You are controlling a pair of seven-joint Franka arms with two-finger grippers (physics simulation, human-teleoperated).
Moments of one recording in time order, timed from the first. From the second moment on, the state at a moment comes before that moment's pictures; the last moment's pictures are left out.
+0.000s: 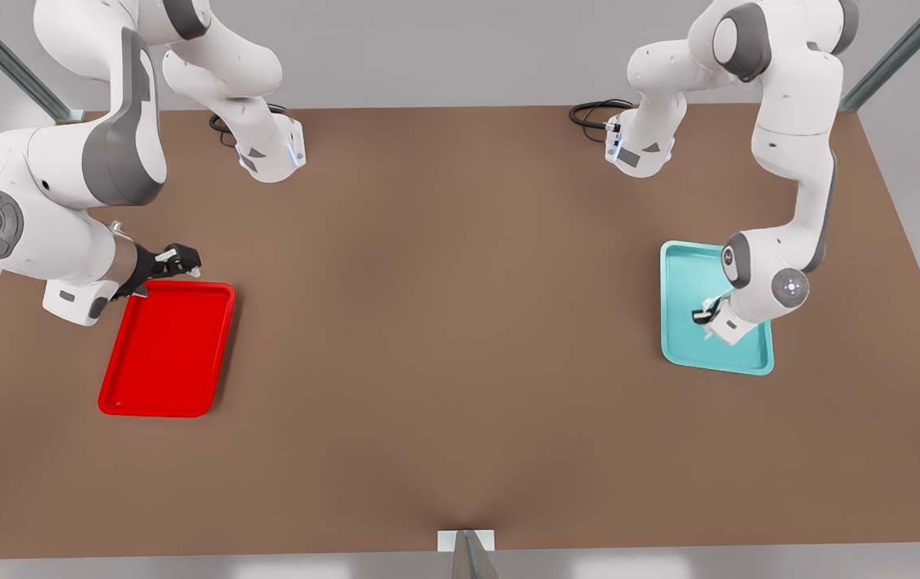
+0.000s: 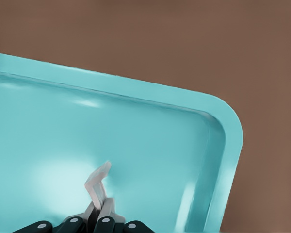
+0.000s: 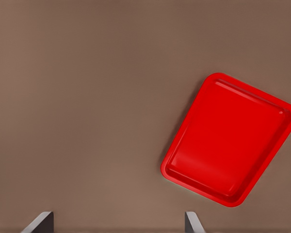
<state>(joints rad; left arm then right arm) 0.08 0.39 0.03 -2.17 0.02 2.43 0.07 0.01 0.25 0.08 -1.30 0.01 1.32 -0.29</state>
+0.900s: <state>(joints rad) -0.43 0.86 -0.23 -1.05 -0.02 2.07 -1.76 0.38 0.43 0.10 -1.53 0.14 1.80 -0.05</state>
